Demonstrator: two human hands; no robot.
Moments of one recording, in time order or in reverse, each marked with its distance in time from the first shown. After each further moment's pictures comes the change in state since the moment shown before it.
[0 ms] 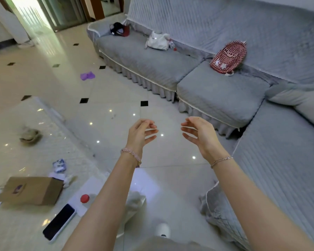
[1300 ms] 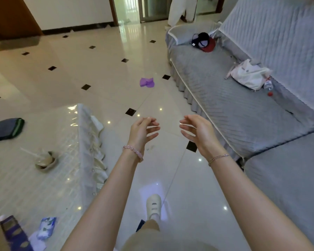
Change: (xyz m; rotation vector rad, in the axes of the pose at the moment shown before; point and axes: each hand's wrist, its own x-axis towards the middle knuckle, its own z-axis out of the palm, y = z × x) left_hand 0.551 0.184 -0.098 -0.173 0.504 0.081; right_hand 0.564 -0.107 0.359 -0.166 -0.483 0.133
